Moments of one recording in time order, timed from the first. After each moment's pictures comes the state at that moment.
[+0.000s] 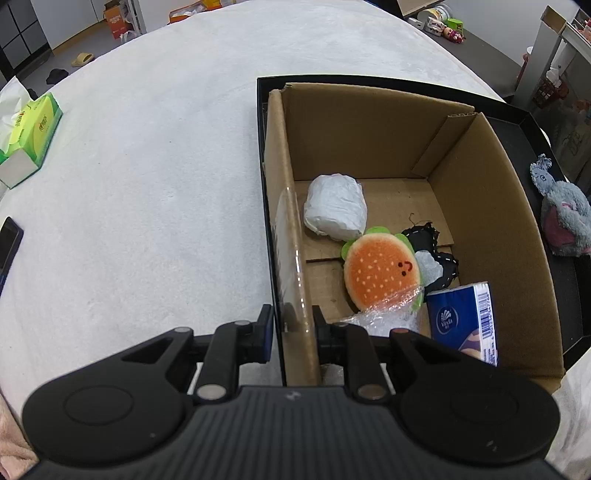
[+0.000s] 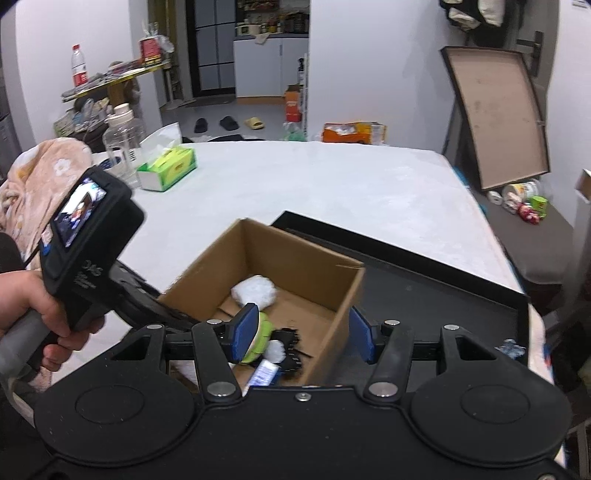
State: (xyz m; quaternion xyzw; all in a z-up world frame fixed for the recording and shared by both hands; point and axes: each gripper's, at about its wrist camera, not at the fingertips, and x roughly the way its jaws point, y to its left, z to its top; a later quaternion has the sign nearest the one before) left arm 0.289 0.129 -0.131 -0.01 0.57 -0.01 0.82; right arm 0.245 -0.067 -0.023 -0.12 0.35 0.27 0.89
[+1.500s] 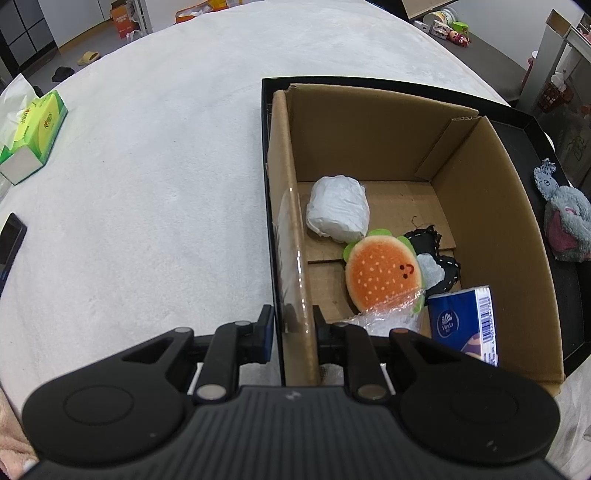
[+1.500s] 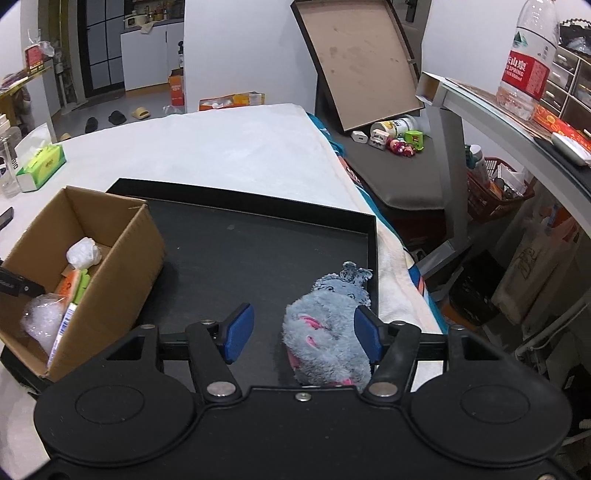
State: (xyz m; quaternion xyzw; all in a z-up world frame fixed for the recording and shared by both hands) left arm 0.288 0.131 -0.132 -0.01 0.57 -0.01 0.82; right arm 0.277 -0.199 -0.062 -0.10 0.38 0.11 0.91
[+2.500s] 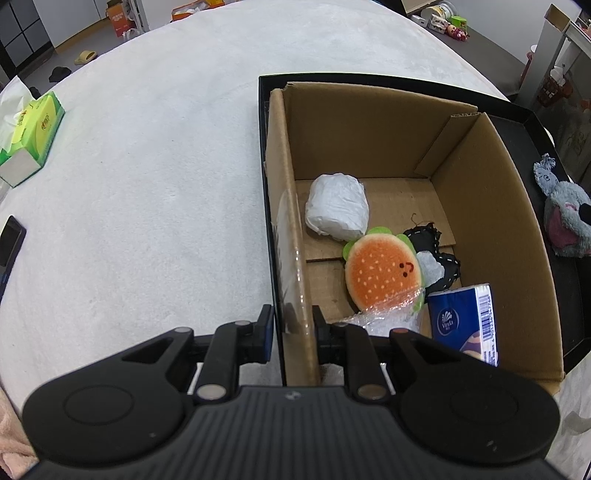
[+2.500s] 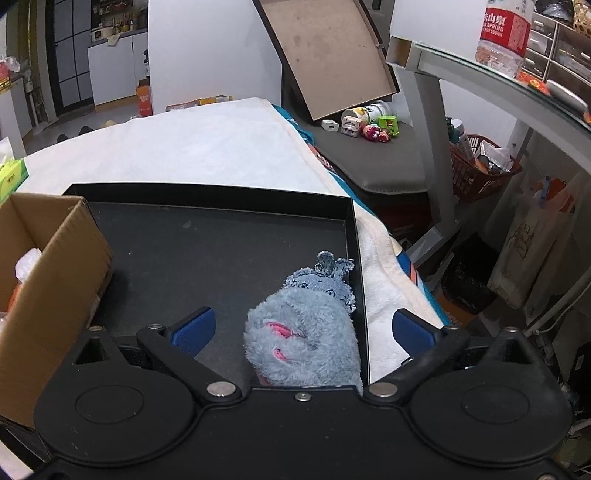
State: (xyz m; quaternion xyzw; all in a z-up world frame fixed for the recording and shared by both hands) left arm 0.290 0.129 -0.134 -0.01 0.57 -0.01 0.82; right arm 0.304 -0.212 -0.108 -0.07 0.38 0.07 0.92
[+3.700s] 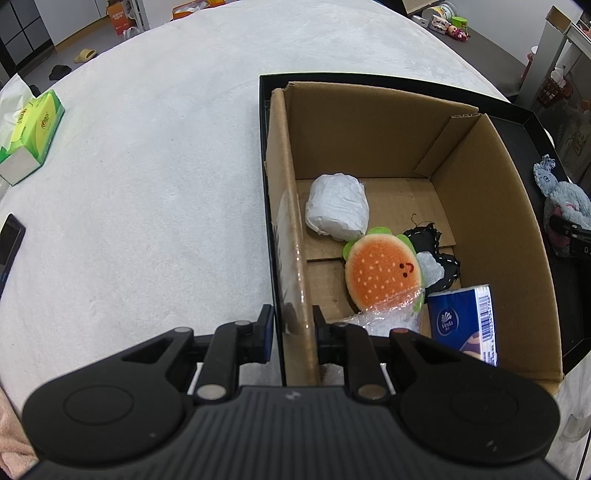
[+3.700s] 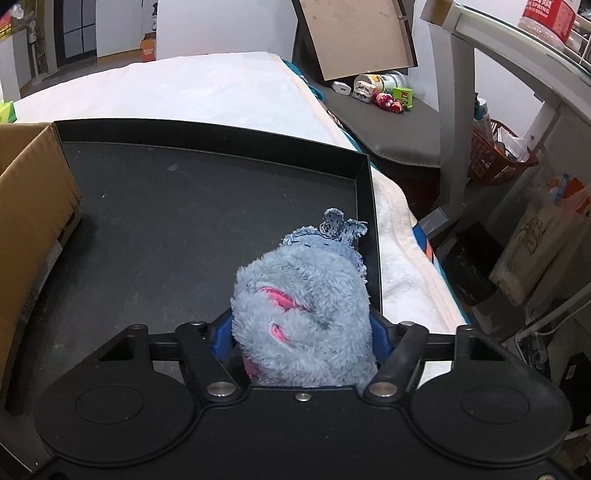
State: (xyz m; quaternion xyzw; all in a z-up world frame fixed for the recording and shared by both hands) left arm 0.291 0.130 -0.134 -0.01 0.58 -0.01 0.82; right arm 0.323 -0.200 -0.145 -0.13 0.42 0.06 0.90
